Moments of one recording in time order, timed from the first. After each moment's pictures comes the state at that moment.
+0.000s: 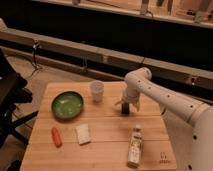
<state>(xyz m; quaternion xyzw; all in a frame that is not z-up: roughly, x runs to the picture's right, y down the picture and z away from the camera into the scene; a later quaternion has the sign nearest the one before) 0.146 0.110 0.886 -0.22 -0.23 -0.56 0.76</state>
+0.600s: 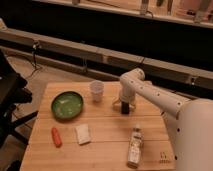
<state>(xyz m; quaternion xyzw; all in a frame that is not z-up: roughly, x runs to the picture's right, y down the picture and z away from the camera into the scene) 0.135 0.114 0.925 -0.24 -0.22 -0.58 0.75</state>
